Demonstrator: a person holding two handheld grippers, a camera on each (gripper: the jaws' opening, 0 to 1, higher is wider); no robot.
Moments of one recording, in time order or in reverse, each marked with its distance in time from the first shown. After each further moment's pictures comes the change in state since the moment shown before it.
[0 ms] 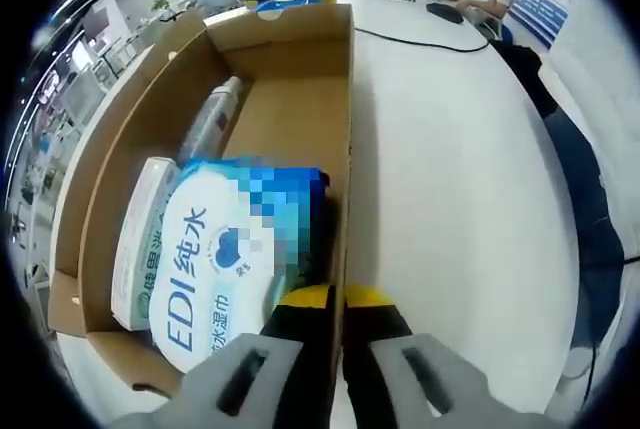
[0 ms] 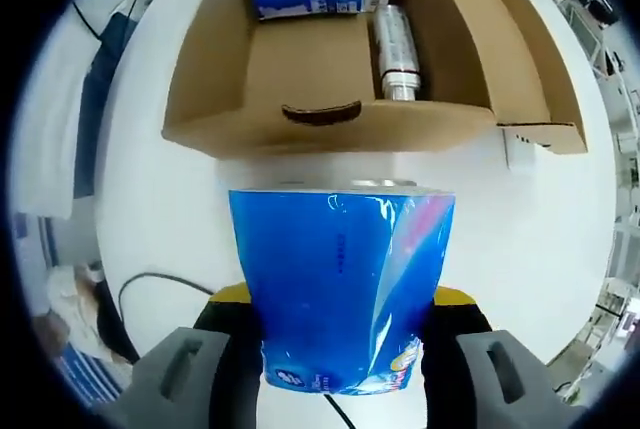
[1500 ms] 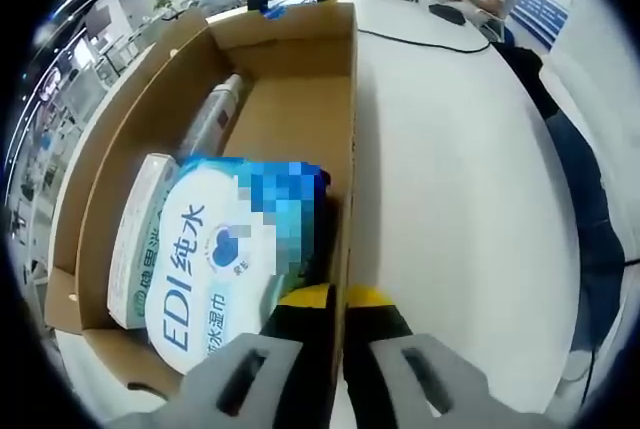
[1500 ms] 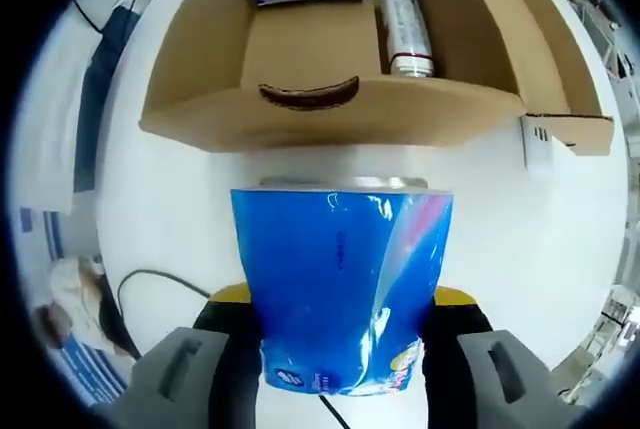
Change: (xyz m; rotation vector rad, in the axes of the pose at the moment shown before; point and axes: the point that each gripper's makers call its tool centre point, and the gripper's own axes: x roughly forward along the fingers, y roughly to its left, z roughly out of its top) left arm 0.002 0.000 0.000 -0.010 -0.005 0.001; right arm 0.015 -0.001 -0.001 -0.013 0.018 0.041
